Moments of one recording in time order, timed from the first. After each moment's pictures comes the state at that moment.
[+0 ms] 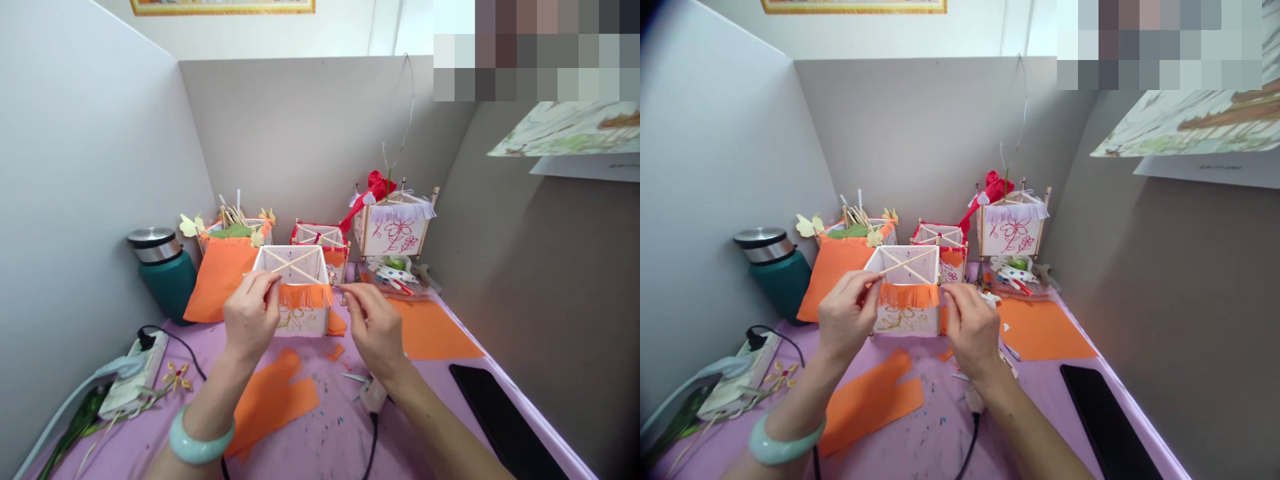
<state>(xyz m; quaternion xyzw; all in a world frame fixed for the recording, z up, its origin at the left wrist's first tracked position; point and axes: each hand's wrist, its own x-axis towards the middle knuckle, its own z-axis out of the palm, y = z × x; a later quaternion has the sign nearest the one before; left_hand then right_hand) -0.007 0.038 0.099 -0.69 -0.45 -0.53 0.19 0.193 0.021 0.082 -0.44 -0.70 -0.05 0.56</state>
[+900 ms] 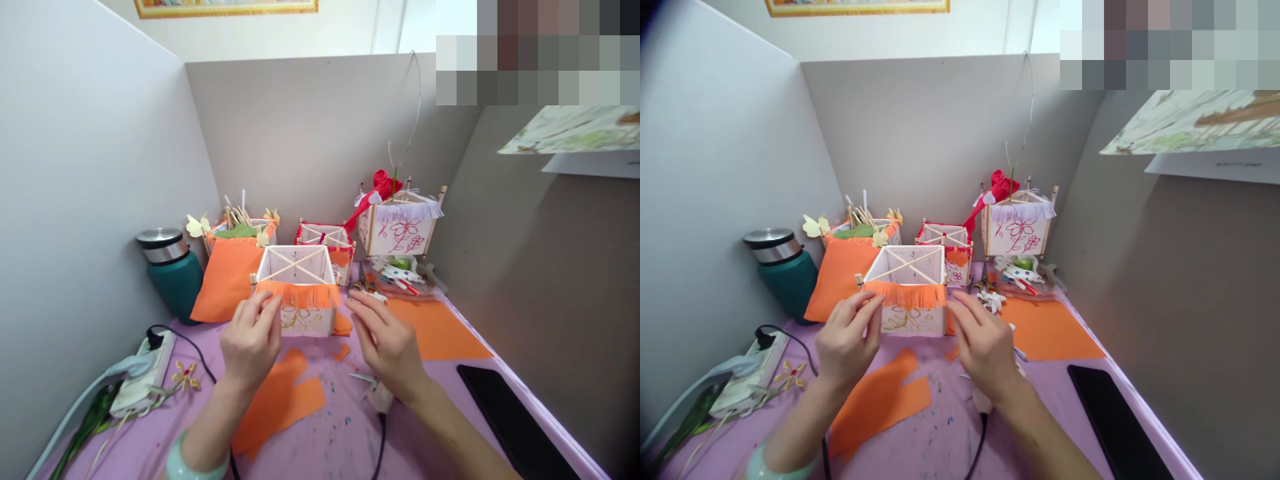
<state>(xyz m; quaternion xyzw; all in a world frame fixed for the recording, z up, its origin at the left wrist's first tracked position) -0.028 0.016 0.064 -0.70 -0.48 -0.44 0.29 0.210 0.007 0.061 -0.44 -0.77 -0.10 0.45</state>
